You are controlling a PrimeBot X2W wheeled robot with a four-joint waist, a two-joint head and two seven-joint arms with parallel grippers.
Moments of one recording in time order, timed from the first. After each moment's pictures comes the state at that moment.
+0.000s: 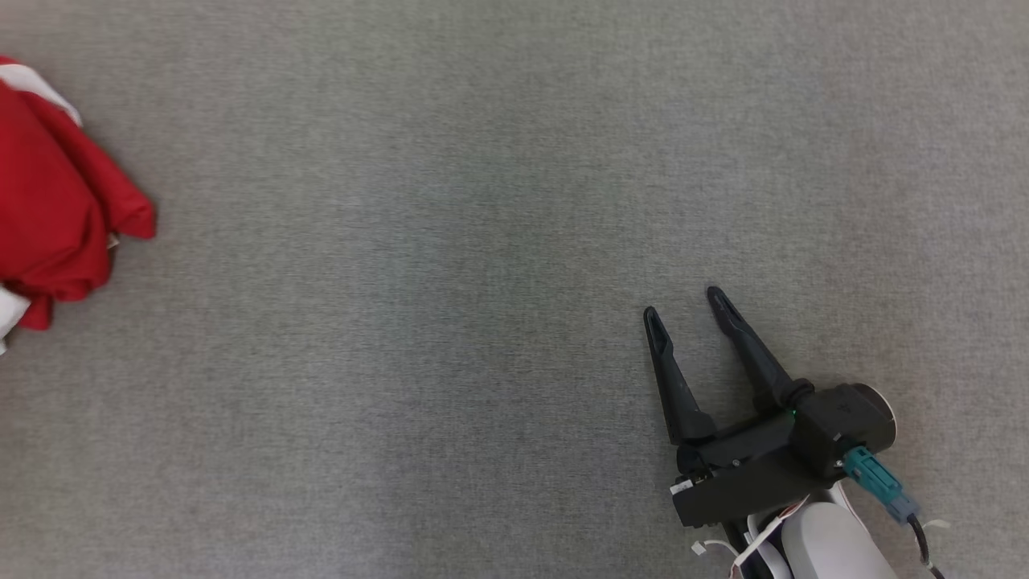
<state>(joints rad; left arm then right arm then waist) -0.72 0.64 0.05 0.64 -0.73 -0.09 0.43 -0.24 -0.05 0.24 0.12 0.15 0.13 -0.20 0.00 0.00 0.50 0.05</state>
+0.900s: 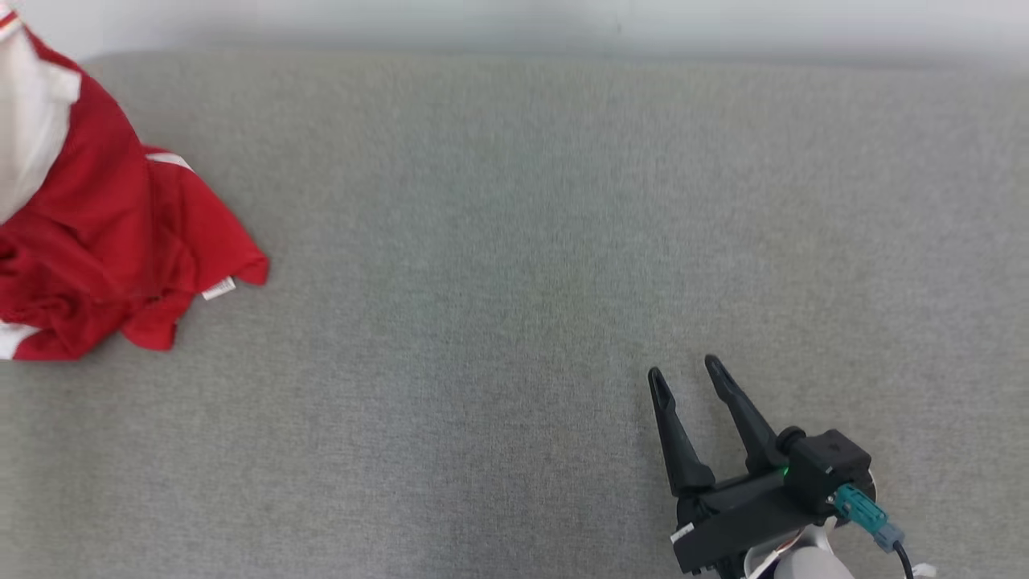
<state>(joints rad) -0.80 0.67 -0.01 0.32 -0.77 -0.12 0.40 -0.19 -0.05 0.26 0.27 0.27 0.13 -0.26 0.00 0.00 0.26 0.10</state>
